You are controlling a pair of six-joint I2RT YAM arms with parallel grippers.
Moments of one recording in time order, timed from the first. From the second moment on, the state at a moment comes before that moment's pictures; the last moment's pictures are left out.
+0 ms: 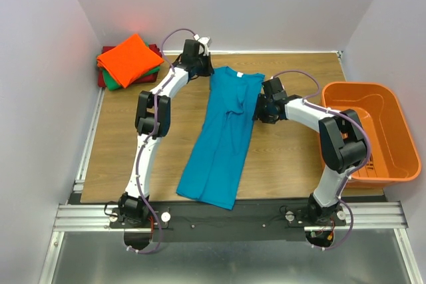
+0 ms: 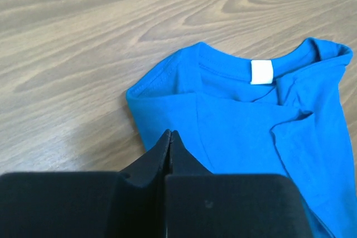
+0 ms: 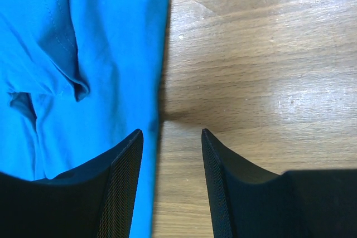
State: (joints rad) left arm -0.30 2.57 2.26 -0.26 0.32 -0.23; right arm 0.38 1.82 1.13 -0.30 0.05 0.56
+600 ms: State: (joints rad) left arm -0.29 2.49 2.07 -0.20 0.29 -0.24; right arm 0.38 1.89 1.18 -0.27 0.04 0.59
